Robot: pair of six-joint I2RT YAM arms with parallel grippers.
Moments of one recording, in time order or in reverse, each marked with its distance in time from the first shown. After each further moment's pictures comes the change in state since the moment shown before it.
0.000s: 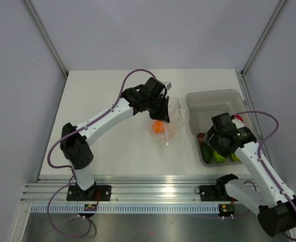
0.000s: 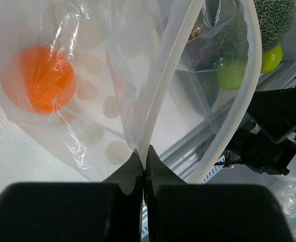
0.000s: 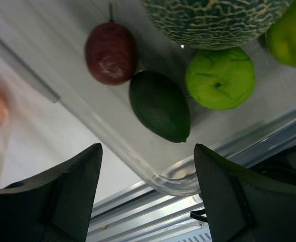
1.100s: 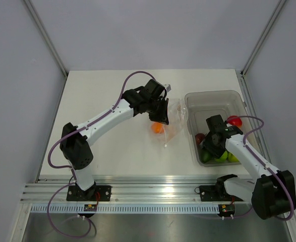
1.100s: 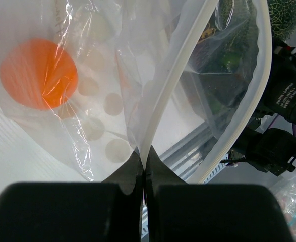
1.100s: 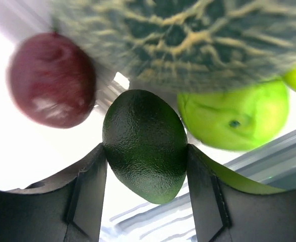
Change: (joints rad) left arm 0.003 -0.003 -0.033 0.009 0.000 0.000; right arm -0.107 0.218 -0.225 0.234 -0.084 -0.016
